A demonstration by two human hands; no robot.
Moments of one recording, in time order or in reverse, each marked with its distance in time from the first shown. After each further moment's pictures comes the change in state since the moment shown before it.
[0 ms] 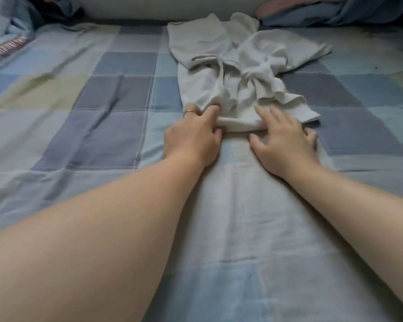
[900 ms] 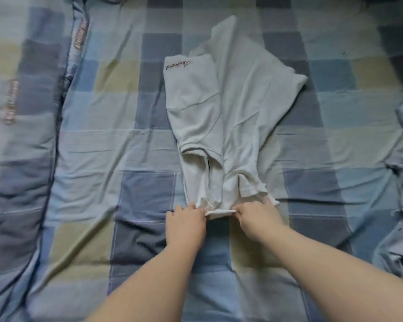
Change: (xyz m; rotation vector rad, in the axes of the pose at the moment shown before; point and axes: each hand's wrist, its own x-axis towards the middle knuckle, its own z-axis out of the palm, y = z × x) left_hand -0.310 0.056 -0.207 0.169 -0.751 -0.270; right_hand -0.274 -0.059 -0.165 -0.213 -0.876 -0.129
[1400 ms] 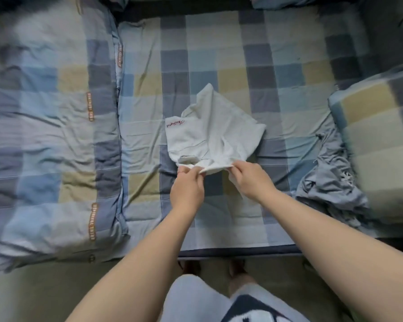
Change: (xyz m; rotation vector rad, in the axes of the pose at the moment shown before) left_hand -0.269 0.005 -0.223 -0.529 0.184 -0.047; right_hand -0.305 -0.065 -0.193 0.550 0.183 -0.012
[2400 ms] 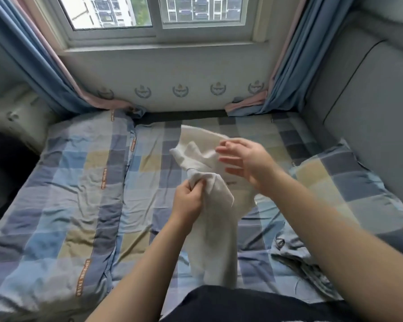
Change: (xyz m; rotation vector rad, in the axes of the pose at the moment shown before) left_hand -0.117 0.186 -0.101 -0.878 0.119 0.132; right_hand -0.156 -0.084 -0.248 0.979 0.126 -0.196
